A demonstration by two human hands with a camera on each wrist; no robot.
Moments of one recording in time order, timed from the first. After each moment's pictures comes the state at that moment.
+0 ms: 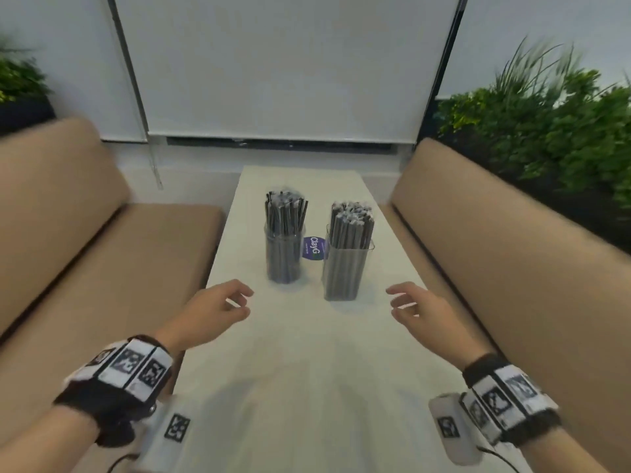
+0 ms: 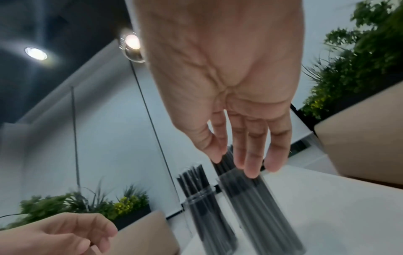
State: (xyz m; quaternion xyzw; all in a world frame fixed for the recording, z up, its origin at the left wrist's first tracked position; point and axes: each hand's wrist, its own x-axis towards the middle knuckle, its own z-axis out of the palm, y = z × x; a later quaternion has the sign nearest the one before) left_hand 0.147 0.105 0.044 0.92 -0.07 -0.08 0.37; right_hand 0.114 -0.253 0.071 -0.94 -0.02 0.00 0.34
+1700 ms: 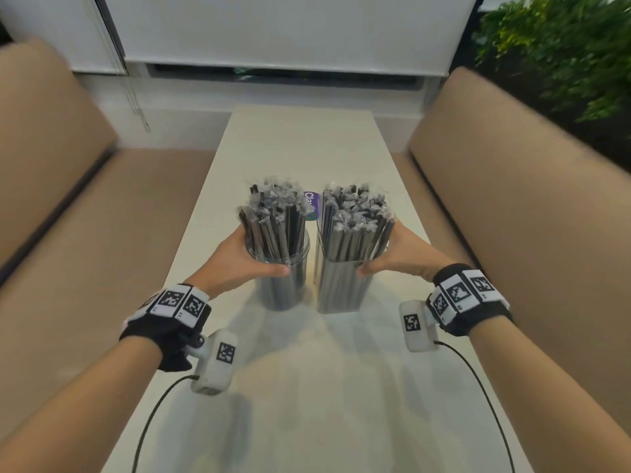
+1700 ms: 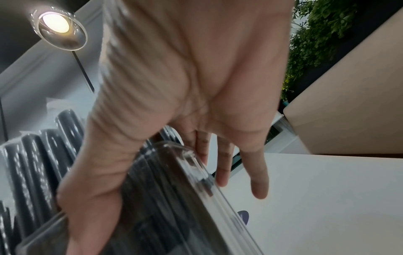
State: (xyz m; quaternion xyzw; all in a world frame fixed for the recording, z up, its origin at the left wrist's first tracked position) left_hand 0.233 0.014 0.009 0.84 -0.02 -0.06 0.54; right_hand 0.266 -0.279 0.032 -0.89 -0.11 0.14 0.43
